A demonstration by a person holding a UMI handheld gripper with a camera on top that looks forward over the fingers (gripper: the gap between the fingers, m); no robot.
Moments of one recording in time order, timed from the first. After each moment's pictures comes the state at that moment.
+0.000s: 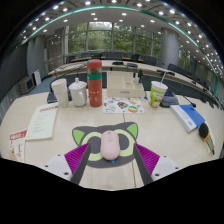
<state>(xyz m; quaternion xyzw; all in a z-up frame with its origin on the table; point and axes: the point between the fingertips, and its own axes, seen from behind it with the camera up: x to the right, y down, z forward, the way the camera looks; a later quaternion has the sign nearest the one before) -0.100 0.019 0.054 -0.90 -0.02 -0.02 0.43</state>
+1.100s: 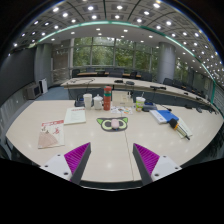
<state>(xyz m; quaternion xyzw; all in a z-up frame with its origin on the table) -0.128 -0.325 0.228 -0.87 -0.04 -0.02 0.49</state>
